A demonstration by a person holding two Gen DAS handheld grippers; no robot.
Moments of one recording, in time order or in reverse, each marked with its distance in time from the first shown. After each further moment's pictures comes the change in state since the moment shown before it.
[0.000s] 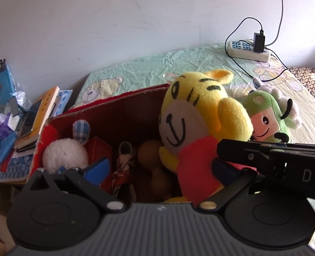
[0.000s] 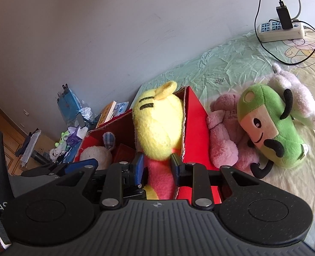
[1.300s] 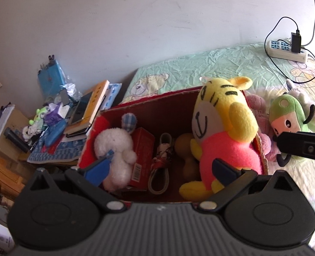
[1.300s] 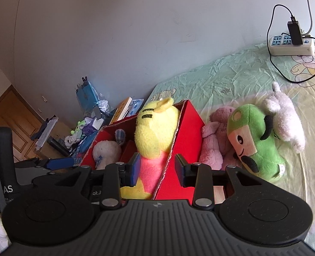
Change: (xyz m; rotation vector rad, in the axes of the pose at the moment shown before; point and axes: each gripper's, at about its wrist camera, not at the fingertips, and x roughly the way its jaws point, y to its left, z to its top) left arm -0.046 -0.021 0.010 -0.058 0.054 0.297; right arm -0.047 -0.028 0.020 -0.082 0.031 0.092
